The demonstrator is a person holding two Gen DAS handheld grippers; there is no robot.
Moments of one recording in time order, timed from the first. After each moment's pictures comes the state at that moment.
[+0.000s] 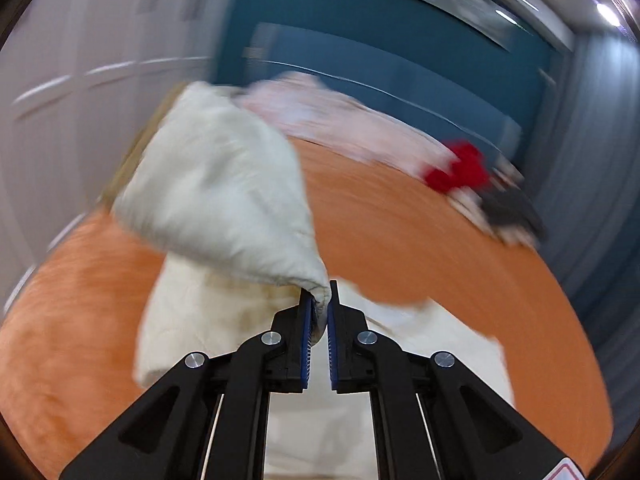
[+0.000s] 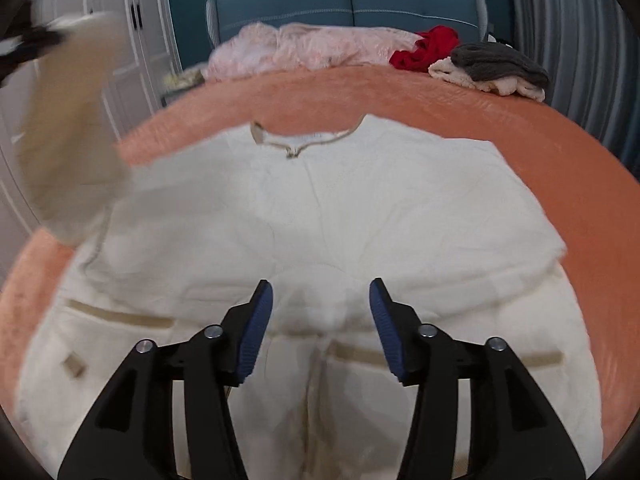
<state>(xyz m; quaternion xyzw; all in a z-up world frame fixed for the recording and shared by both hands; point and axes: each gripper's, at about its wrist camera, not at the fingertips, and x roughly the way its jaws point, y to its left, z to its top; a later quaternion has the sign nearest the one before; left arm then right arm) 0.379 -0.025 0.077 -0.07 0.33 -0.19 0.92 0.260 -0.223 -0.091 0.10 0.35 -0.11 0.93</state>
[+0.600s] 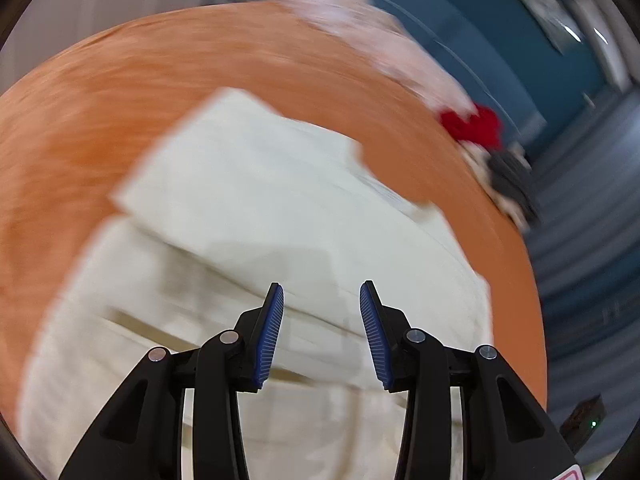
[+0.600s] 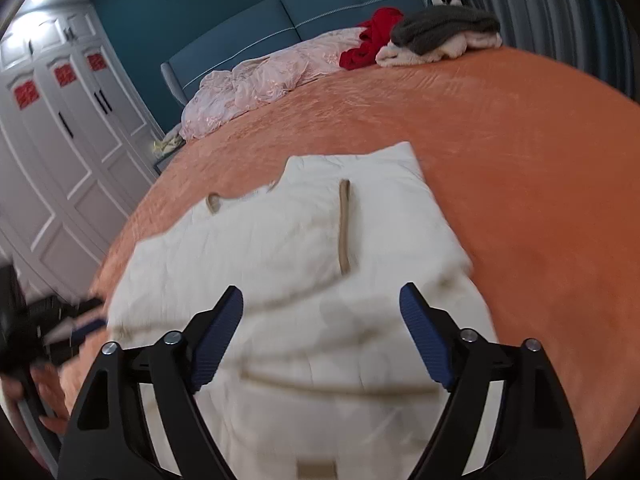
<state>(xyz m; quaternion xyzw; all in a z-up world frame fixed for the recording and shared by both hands) 0.372 0.009 -0.059 -0.24 0.48 -0.14 0.83 0.240 -0.350 -0.065 0.26 0.32 -0.11 0.91</state>
